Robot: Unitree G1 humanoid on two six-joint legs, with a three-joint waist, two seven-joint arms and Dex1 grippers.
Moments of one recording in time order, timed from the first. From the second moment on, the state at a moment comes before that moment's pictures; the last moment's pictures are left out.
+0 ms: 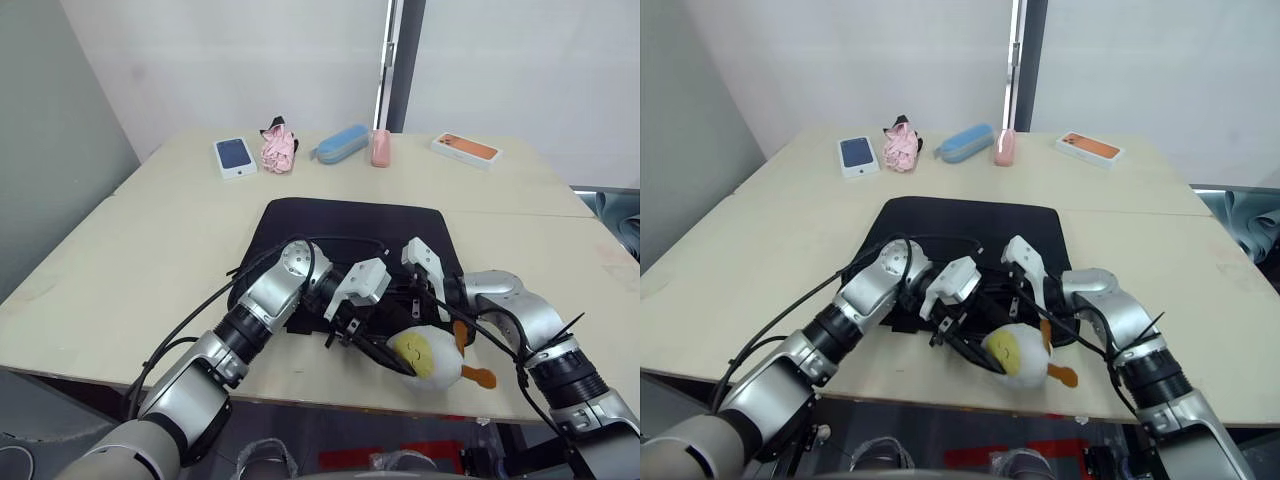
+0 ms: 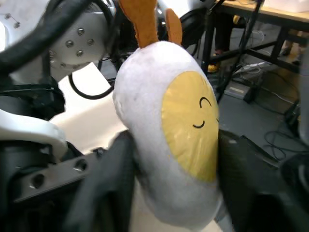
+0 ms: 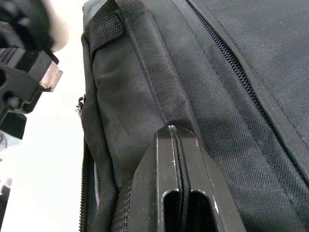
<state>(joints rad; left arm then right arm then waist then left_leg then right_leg) -0.71 0.27 -0.52 0.23 -0.35 0.13 -1.56 -0.40 -0.54 0.20 -0.02 0.33 0.57 1.08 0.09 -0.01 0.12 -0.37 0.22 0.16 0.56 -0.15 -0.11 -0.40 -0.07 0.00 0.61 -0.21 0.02</state>
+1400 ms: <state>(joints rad) -0.55 0.73 -0.01 0.26 -0.46 0.15 -1.49 -0.27 -0.69 0.04 -0.36 0.56 0.77 1.04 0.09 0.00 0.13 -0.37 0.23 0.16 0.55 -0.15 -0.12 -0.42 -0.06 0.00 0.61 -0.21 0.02</state>
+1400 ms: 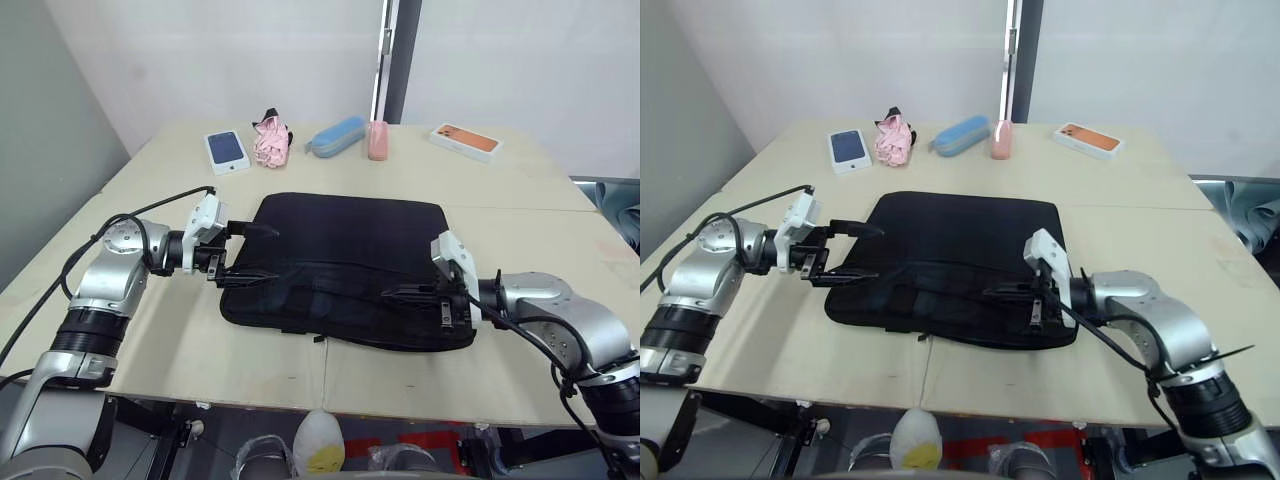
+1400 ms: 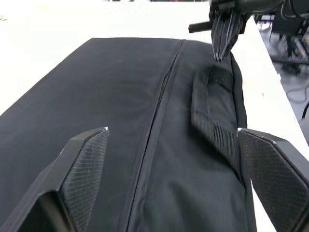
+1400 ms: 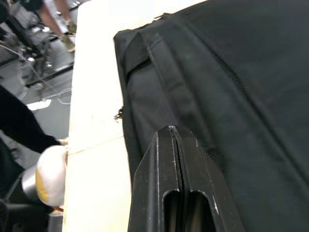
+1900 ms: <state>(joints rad) -0.51 0.75 -0.01 0.29 -0.42 0.09 -1.53 -0.16 -0.85 0.01 -0.50 0.65 0.78 1.09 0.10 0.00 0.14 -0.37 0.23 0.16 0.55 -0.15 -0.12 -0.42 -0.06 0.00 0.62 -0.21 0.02</state>
